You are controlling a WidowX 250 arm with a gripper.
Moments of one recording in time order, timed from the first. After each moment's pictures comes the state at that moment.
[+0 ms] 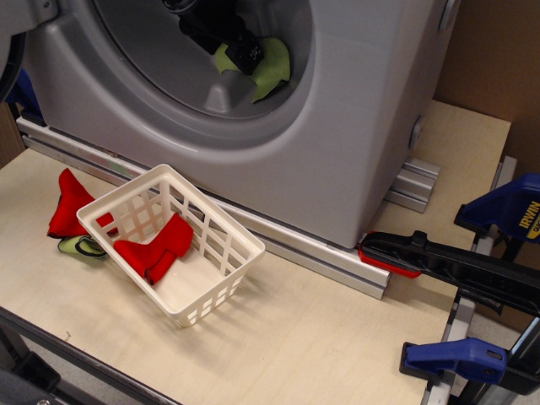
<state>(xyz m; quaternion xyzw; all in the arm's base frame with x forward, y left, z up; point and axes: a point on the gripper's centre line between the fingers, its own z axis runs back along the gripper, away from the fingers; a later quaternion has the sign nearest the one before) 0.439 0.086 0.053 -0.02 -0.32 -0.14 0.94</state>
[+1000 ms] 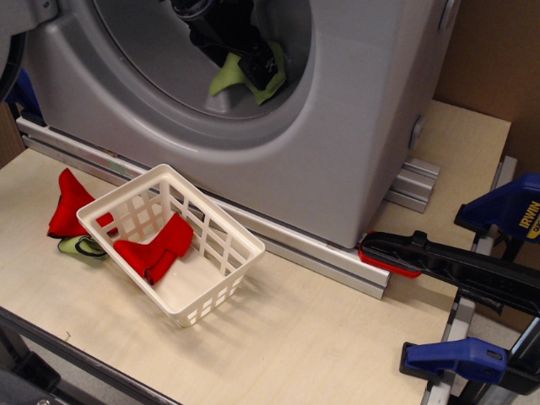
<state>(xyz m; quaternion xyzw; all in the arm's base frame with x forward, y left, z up) 0.405 0.065 0.064 -0.04 -0.29 -0.12 0.95</state>
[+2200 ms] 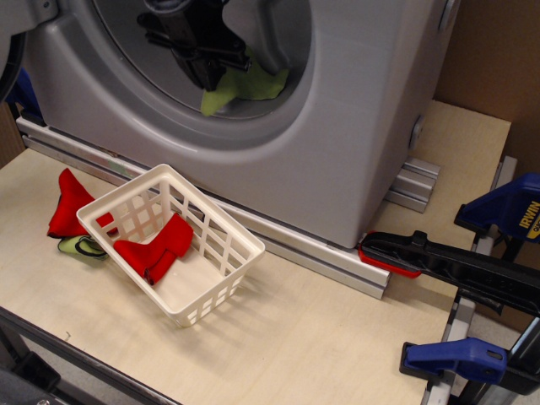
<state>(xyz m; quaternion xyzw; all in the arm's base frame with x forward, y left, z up) 0.365 0.088 0.073 0.01 -0.23 0.01 0.97</state>
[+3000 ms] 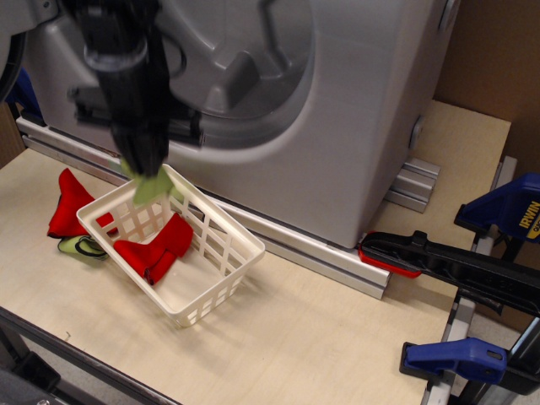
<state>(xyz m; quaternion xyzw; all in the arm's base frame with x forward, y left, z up) 0.256 0.071 0.057 0.01 -0.07 0.09 0.99</state>
